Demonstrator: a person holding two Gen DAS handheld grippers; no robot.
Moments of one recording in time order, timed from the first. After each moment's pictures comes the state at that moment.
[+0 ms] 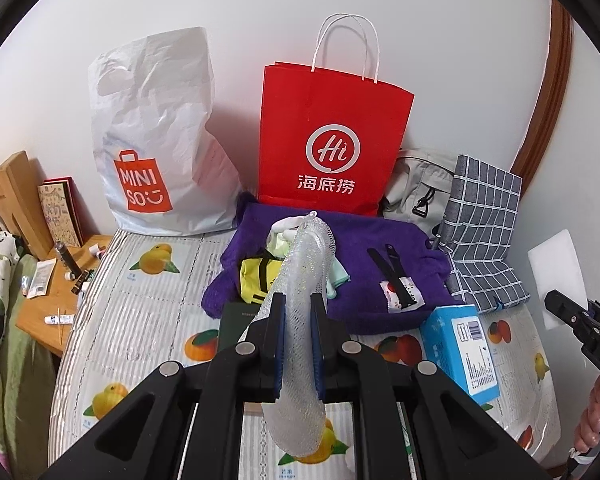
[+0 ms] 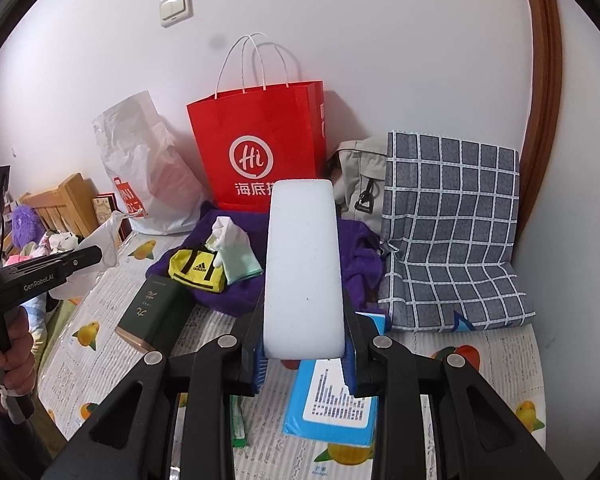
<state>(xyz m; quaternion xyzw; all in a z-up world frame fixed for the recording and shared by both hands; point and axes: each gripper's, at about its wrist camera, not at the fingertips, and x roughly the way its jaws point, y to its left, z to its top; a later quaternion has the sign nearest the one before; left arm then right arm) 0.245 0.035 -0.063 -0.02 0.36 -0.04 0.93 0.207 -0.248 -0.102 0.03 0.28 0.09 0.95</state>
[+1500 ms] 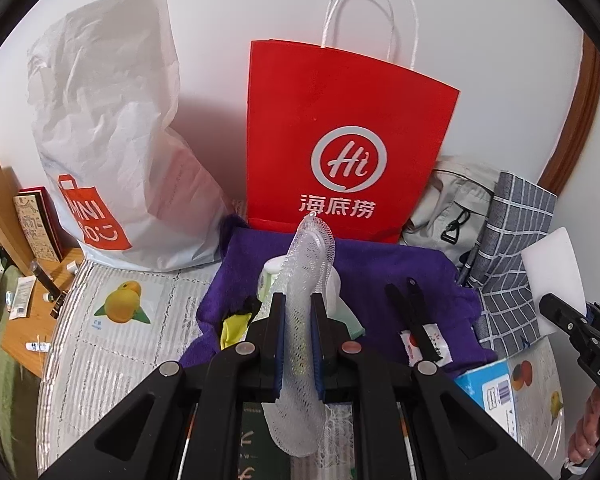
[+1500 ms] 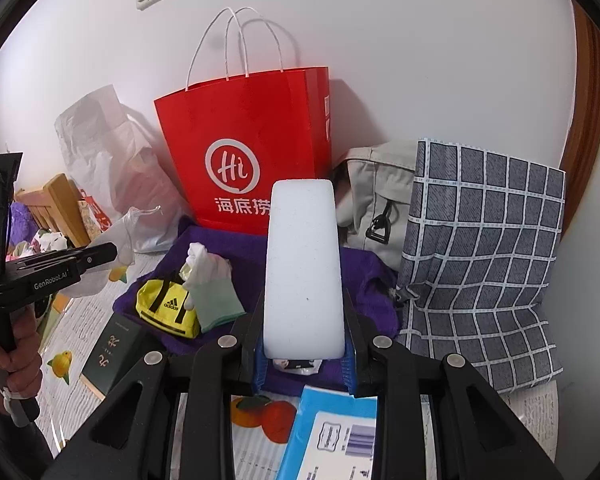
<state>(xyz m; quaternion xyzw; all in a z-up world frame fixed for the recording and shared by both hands) 0.361 0.026 -0.084 -0.02 0.37 -0.04 0.93 0.323 -0.237 -0.110 0.02 0.30 0.11 0.95</state>
